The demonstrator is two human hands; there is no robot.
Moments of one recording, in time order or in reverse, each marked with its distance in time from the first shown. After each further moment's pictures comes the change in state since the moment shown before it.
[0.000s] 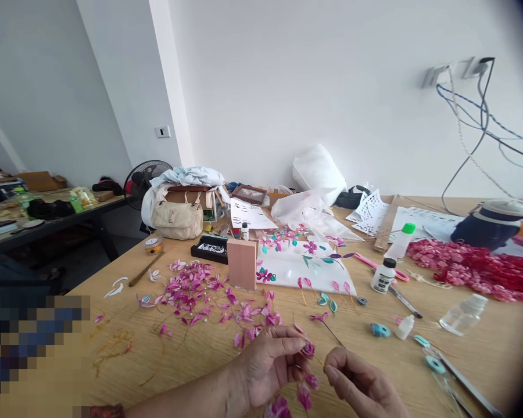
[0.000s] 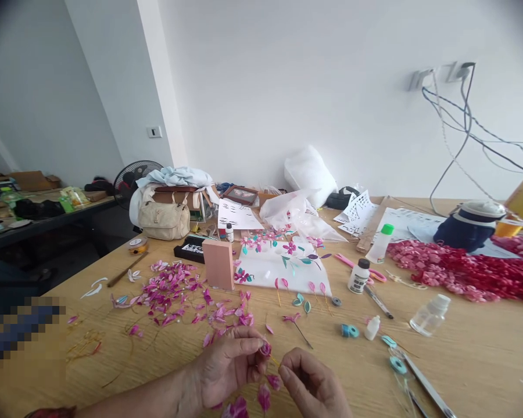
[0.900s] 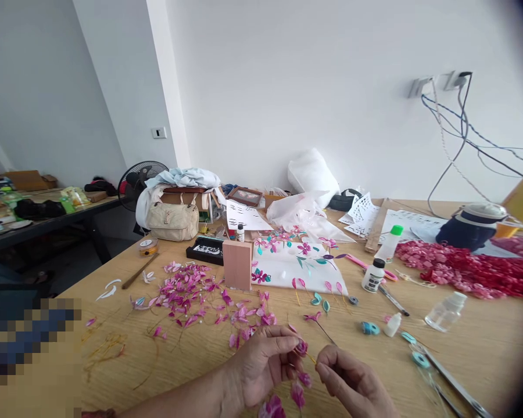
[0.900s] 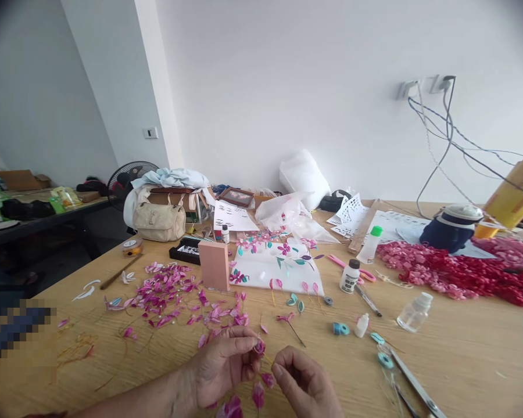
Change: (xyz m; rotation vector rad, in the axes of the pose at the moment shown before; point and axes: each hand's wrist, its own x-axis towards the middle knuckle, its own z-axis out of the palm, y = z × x) left_hand -0.002 0.001 0.004 0.010 -0.004 0.007; right_hand -0.002 -0.001 0.001 0.036 0.000 -0.046
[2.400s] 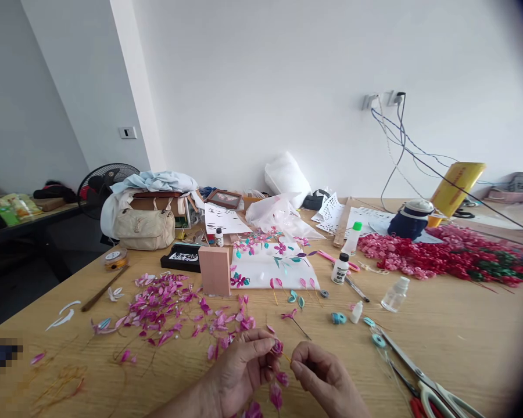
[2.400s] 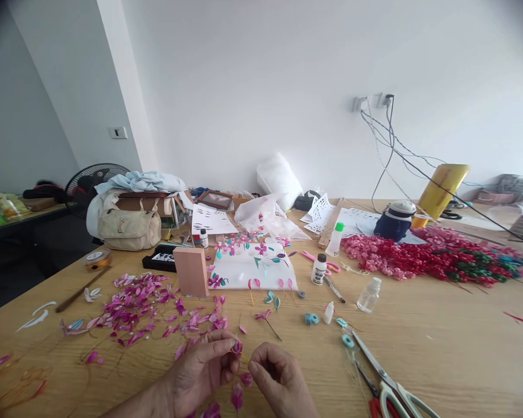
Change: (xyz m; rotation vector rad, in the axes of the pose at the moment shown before) left_hand 0.004 -0.004 -0.003 0.017 -0.001 -0.011; right_hand 0.002 0.009 0.001 0.020 0.007 -0.059
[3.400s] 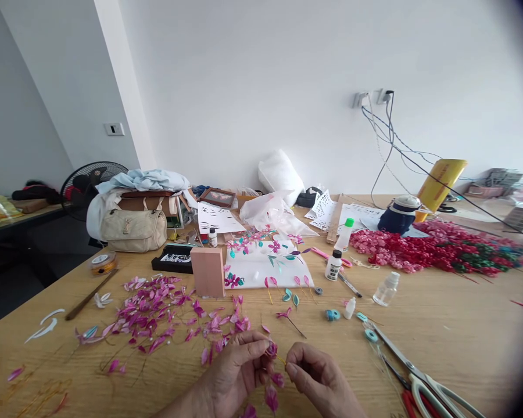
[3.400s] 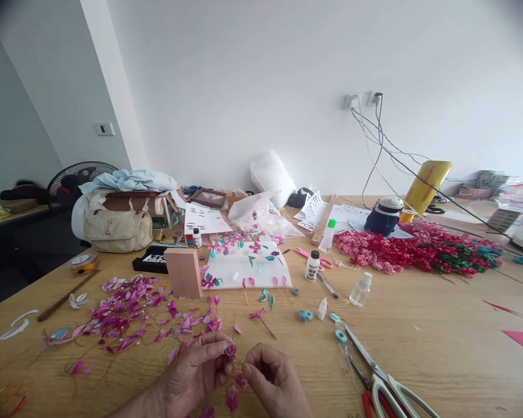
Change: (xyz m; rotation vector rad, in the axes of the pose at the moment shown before) left_hand 0.003 -0.001 -0.006 -0.018 -0.025 -0.005; right_hand 0.002 -0.003 0.001 0.104 -0.001 0.041
